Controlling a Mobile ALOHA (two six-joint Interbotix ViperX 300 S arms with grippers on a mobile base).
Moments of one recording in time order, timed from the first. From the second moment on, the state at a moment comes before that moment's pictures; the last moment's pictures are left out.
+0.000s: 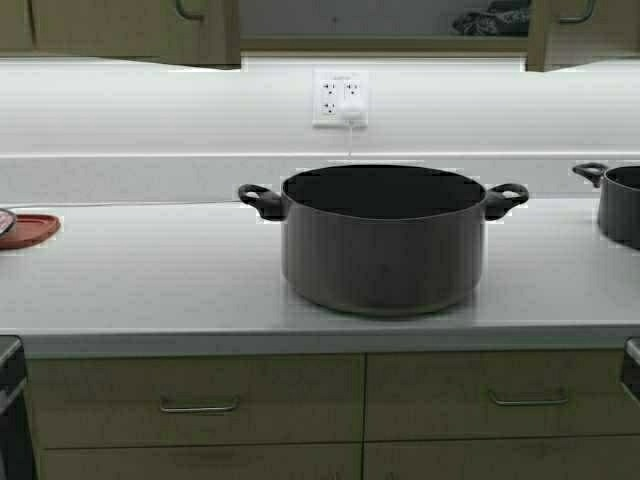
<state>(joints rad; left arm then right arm) -0.91 -0.41 0.89 -0.59 -0.33 0.52 0.58 -0.60 0.73 0.51 0.18 -0.57</state>
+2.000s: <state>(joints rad) -0.84 -0.02 1.03 -0.45 -0.95 -0.11 0.58 -0.47 1.19 0.48 -0.65 0.19</state>
